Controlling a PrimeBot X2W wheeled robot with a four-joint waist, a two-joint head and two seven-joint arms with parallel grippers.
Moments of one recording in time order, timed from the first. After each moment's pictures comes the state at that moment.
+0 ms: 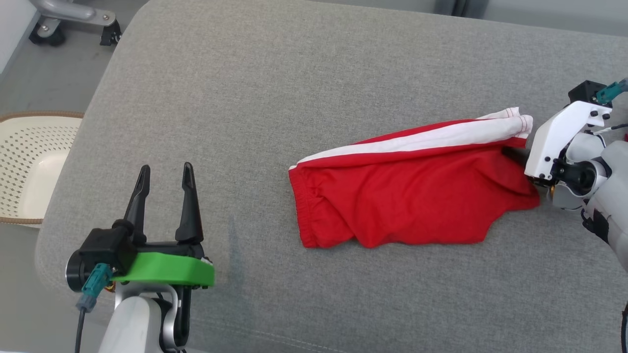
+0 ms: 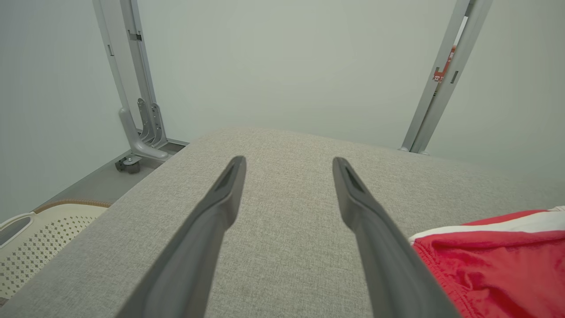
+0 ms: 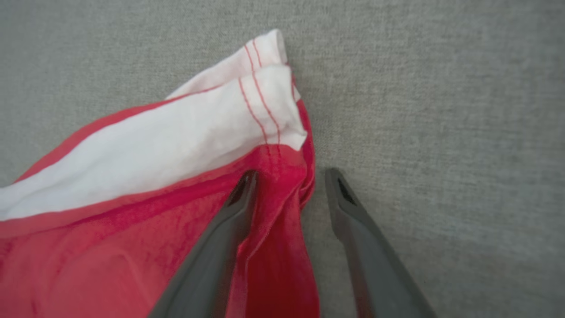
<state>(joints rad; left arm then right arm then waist) -0.20 0.07 -0.13 0.17 -0.31 -0.03 -0.26 -0.99 -0.44 0.94 1.12 1.35 0.13 0.42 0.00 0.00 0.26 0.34</state>
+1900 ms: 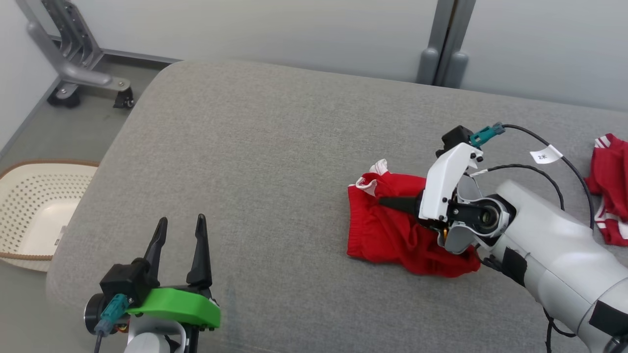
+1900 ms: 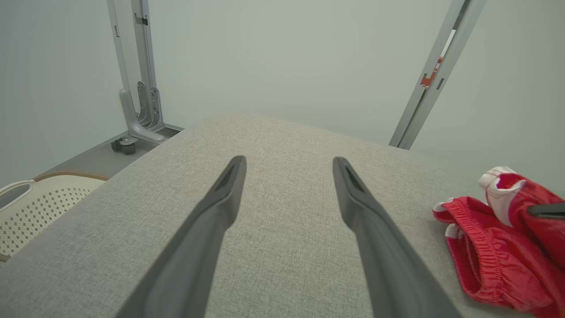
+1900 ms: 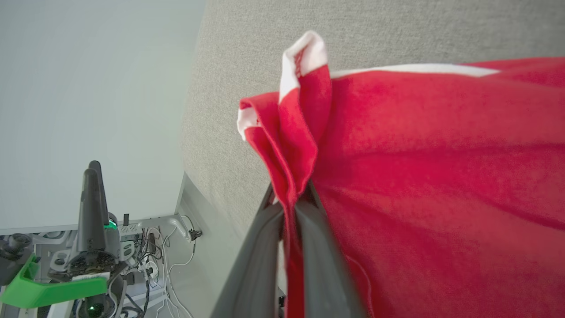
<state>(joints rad) -0.11 0.05 -0.11 0.29 -0.30 -0.08 -0.26 -0.85 -0.33 0.97 0.77 1.61 0.13 0.49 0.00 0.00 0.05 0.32</state>
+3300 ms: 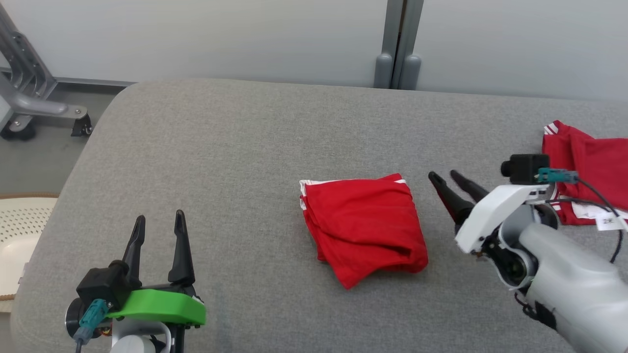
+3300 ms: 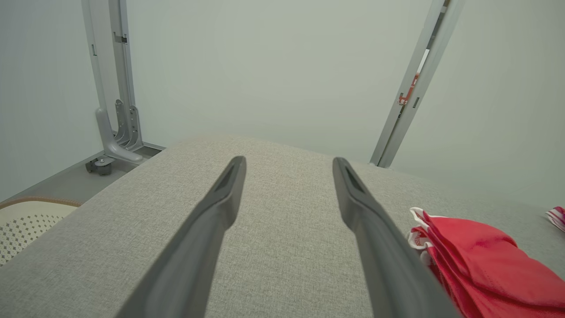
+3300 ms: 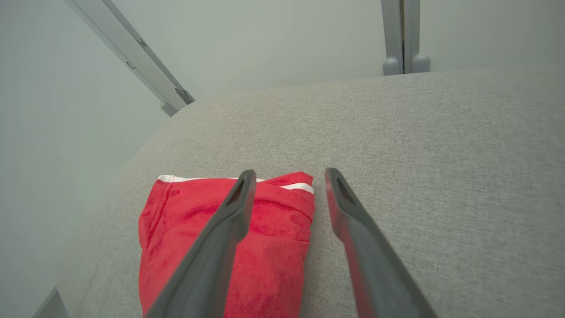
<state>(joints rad) -0.09 0.05 -0.05 0.23 -0.31 -0.07 -0.26 -0.68 -0.46 0.94 0.67 1.26 0.13 -0.18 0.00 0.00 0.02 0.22</state>
